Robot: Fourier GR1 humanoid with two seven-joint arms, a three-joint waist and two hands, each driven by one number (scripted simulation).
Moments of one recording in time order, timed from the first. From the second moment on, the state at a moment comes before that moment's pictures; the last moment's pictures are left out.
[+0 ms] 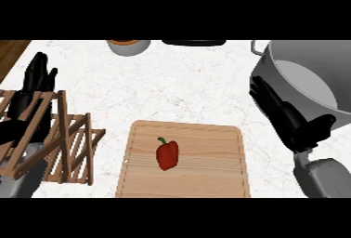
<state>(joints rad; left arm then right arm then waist) -0.23 0.42 -0.08 -1.59 0.22 0.38 0.04 -0.23 -0.39 0.24 -1.48 -0.35 0.02 0.02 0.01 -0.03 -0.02</state>
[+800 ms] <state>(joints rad) -0.42 0.52 -0.23 -1.47 -0.10 0.04 0.11 -0.48 -0.34 0.35 -1.33 -0.01 -0.09 -0.28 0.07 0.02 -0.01</state>
